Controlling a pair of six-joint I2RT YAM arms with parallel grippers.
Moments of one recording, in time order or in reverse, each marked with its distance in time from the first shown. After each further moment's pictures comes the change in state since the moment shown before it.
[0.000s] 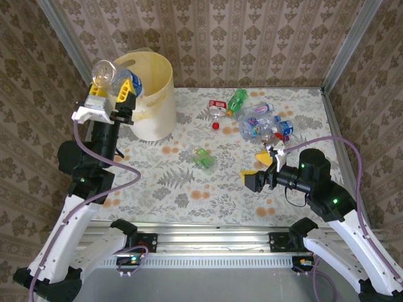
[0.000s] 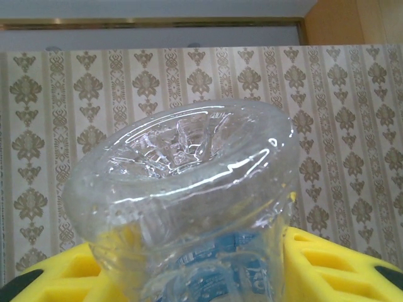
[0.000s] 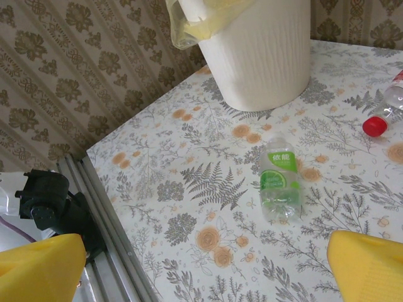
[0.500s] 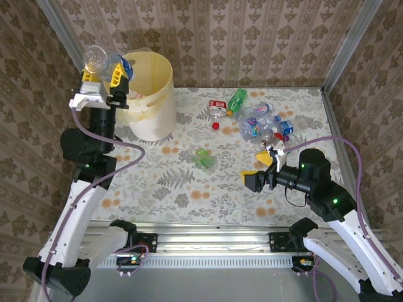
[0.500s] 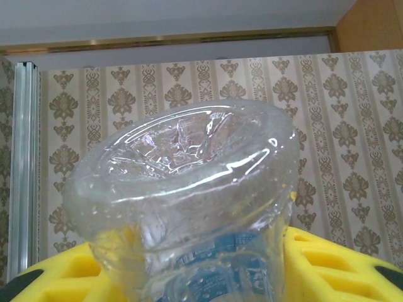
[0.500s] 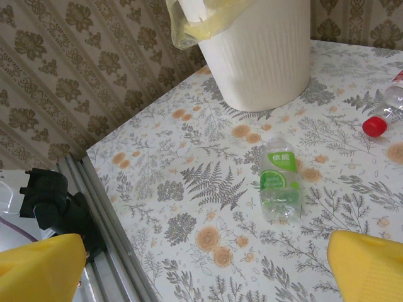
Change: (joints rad) left arm 0.131 0.117 0.039 0.141 0.029 -0.026; right arm 0.000 0.000 0.000 0.000 0.000 0.000
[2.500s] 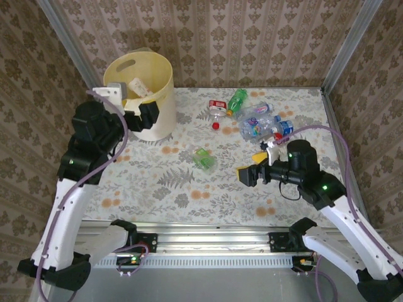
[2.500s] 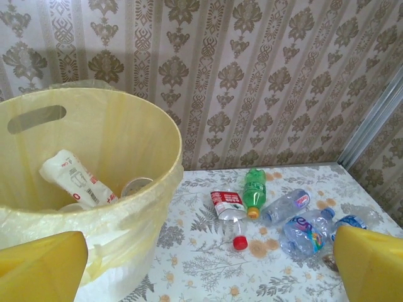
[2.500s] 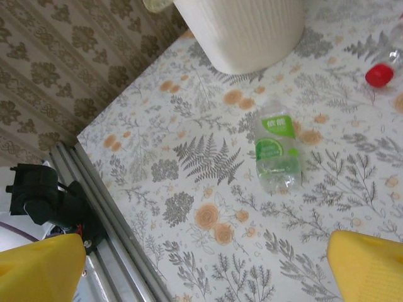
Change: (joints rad) left arm -0.028 0.029 0.264 -1.074 0.143 -0.395; right arm 0.002 0.166 0.042 -0.050 0.008 0.054
